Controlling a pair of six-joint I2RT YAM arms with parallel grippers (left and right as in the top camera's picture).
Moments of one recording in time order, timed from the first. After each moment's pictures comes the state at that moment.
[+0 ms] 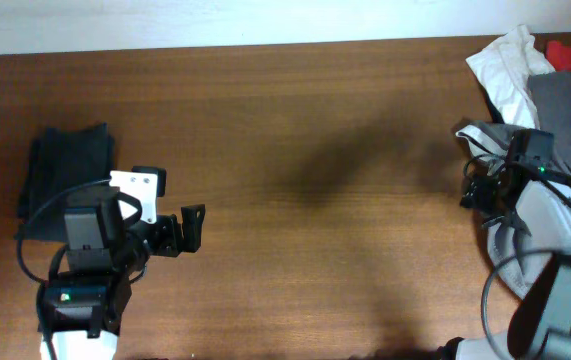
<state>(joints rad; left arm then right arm) 0.01 0.91 0.85 -0.71 0.29 -0.02 -0.36 1.66 1.00 -0.66 0.21 0.16</state>
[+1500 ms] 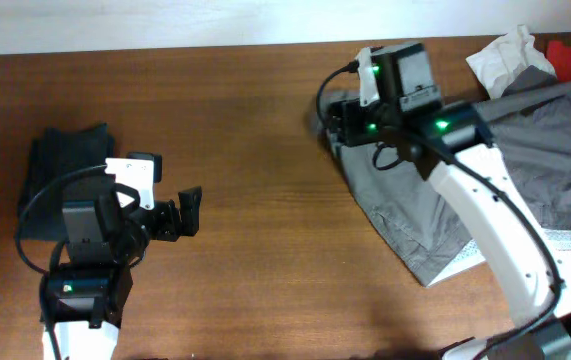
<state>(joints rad) 0.01 0.94 0.85 -0.58 0.26 -0.02 0.34 1.61 1.60 -0.84 -0.05 0.17</state>
